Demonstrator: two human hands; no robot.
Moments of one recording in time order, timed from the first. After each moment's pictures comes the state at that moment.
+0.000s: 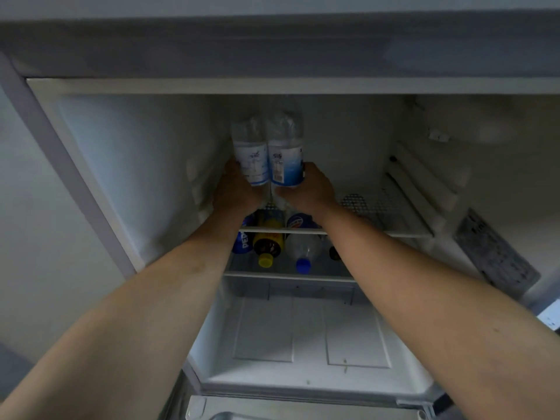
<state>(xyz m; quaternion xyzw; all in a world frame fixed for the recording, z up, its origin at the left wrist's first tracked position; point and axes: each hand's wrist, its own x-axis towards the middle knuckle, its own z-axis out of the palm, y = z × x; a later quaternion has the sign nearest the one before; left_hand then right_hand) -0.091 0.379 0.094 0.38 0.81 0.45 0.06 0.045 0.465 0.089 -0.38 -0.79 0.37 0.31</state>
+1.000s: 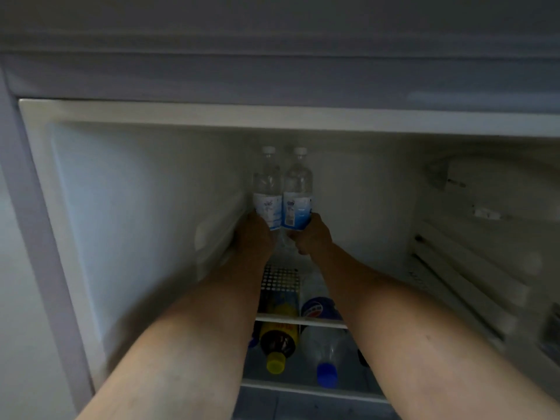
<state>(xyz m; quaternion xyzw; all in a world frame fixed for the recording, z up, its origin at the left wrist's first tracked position) -0.149 0.476 0.096 0.39 0.86 0.34 -0.02 -0.054 0.557 0.088 -0.41 -0.78 0.35 0.33</state>
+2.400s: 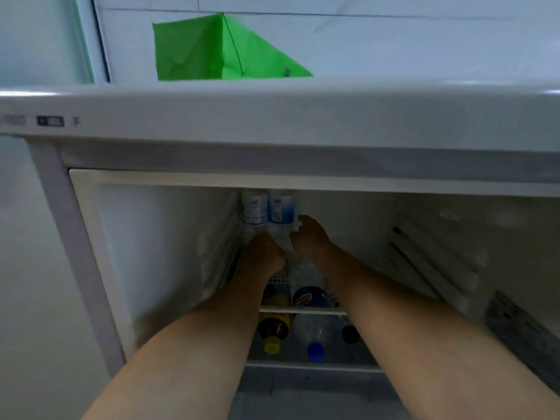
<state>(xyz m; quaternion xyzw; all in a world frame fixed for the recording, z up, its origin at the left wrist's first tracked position) -0.096 0.428 0.096 0.46 0.82 0.32 0.10 -0.015 0.526 0.101 -0.41 -0.80 0.34 0.28</state>
